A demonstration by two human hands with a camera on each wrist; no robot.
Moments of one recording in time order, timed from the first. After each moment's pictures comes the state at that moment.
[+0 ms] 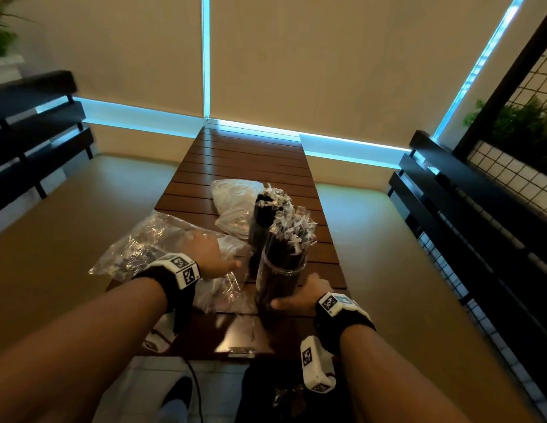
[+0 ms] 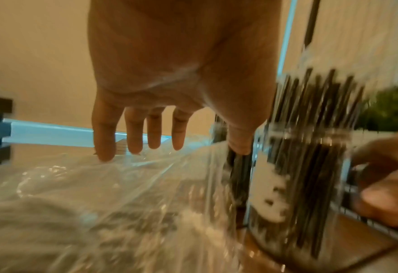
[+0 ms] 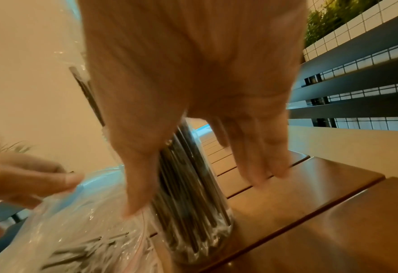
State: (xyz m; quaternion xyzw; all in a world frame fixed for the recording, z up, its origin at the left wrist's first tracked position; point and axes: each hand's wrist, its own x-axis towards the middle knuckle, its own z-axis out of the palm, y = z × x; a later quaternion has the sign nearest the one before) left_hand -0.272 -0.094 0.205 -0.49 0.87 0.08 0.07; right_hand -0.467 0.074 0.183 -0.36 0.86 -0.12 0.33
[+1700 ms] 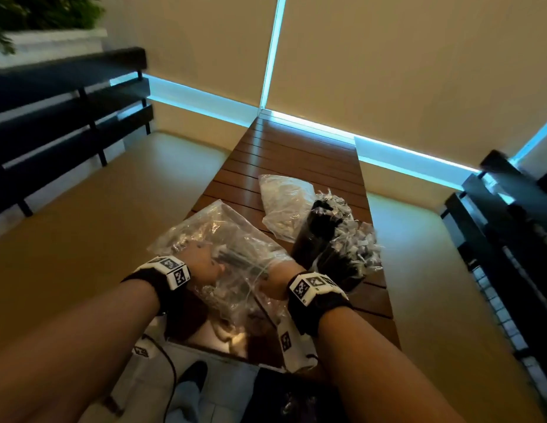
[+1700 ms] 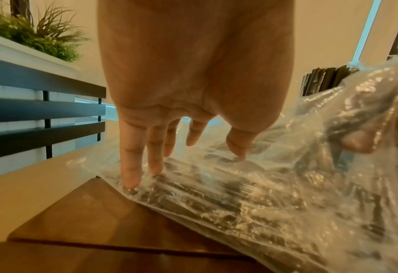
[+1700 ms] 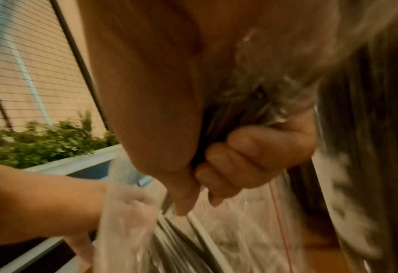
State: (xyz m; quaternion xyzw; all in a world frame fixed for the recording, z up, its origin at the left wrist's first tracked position) left_hand -0.185 -0.140 0.155 -0.55 0.80 0.23 0.10; right_hand -0.357 -0.041 0.203 -0.63 0.73 0.08 0.24
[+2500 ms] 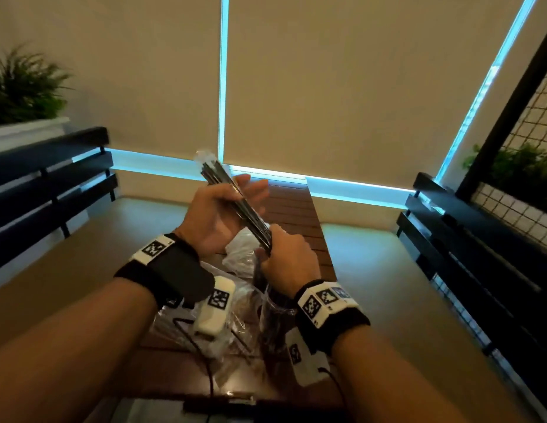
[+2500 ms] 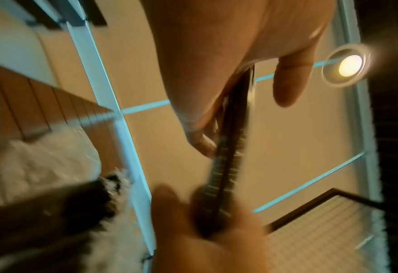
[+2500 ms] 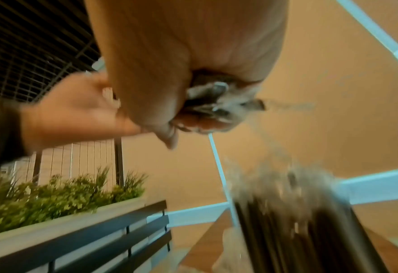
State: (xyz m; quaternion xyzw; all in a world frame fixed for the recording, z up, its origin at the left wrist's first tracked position) left_hand -0.272 -0.056 0.371 -0.14 0.44 0.80 -0.38; right_hand -0.391 0.047 0.336 -0.60 0.77 -0.23 -0.01
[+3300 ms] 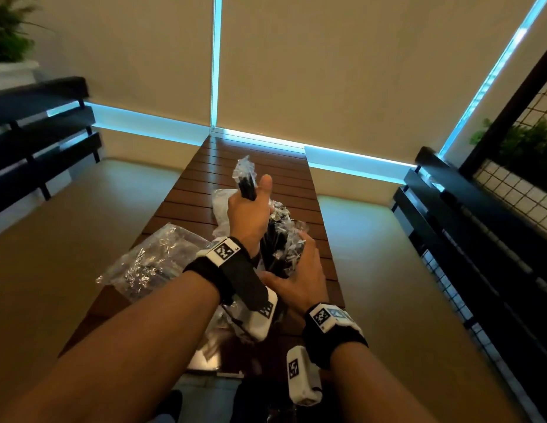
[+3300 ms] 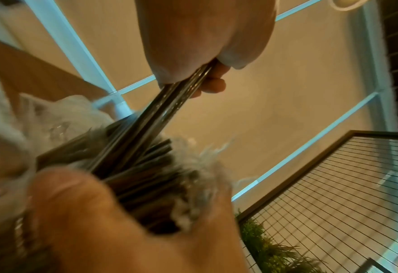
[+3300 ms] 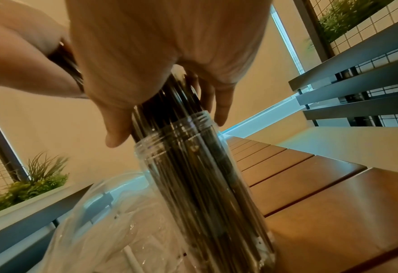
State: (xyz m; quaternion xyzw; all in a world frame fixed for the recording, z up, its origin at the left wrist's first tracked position) left_hand -0.368 -0.056 0.290 -0.40 0.49 0.57 -0.53; right_hand -0.450 0.052 0.211 -0.48 0.78 -0.39 0.10
